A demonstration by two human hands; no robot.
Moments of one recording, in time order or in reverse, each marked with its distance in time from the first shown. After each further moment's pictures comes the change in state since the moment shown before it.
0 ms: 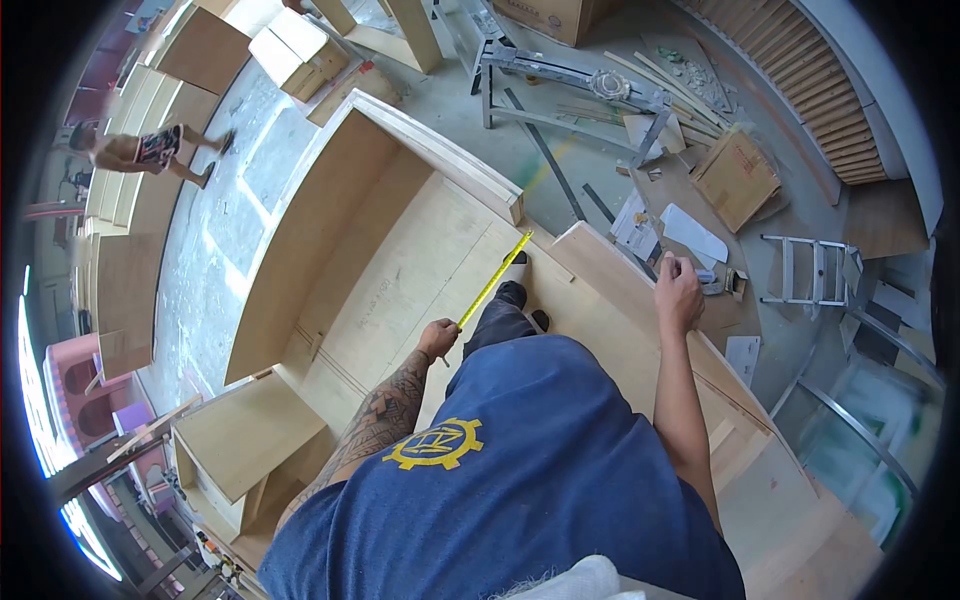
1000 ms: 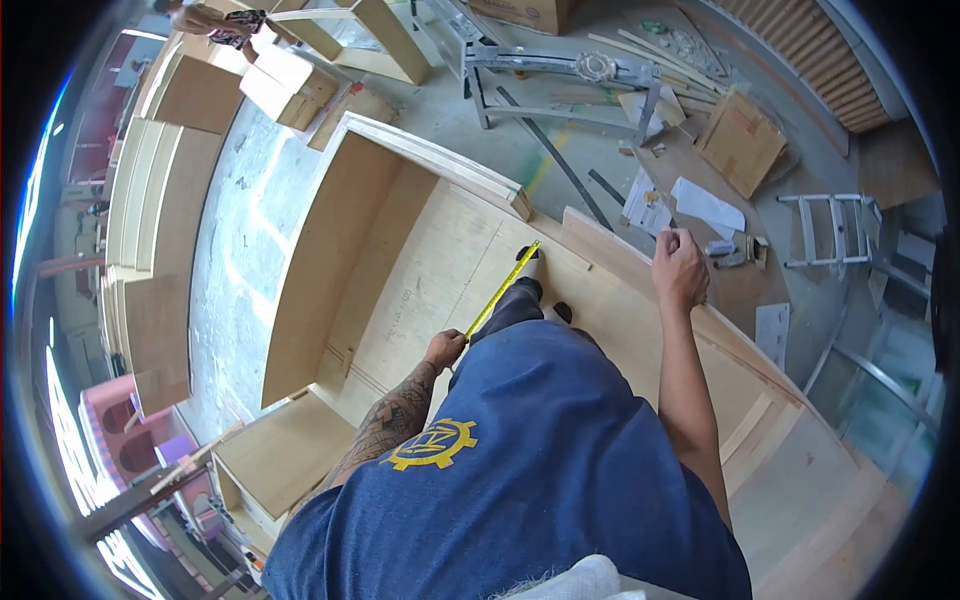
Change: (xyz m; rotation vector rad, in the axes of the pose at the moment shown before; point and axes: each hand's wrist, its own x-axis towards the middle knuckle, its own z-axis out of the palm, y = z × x) left_hand -0.043 0.027 -0.021 0.133 0.009 -0.043; right_hand 0.000 0.005 0.004 0.070 0.071 -0.078
